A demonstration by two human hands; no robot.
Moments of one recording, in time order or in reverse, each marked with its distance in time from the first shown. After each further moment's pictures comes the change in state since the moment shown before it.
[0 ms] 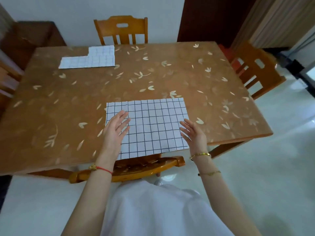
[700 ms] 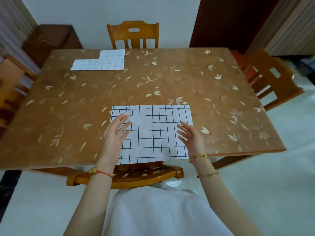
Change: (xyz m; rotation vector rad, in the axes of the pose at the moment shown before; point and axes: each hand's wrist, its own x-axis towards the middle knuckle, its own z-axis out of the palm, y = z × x) left_hand 0.006 -0.002 0.017 -0.011 0.079 0.037; right_hand 0.041 -0.008 0.006 -0.052 -0.128 0.063
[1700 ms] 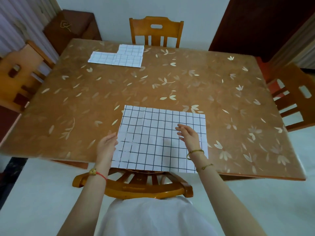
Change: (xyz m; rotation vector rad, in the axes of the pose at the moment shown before) left_hand 0.049 -0.026 -0.076 0.336 0.355 -0.172; right_hand 0.079 0.020 0.052 -0.479 -0.074 -0.059
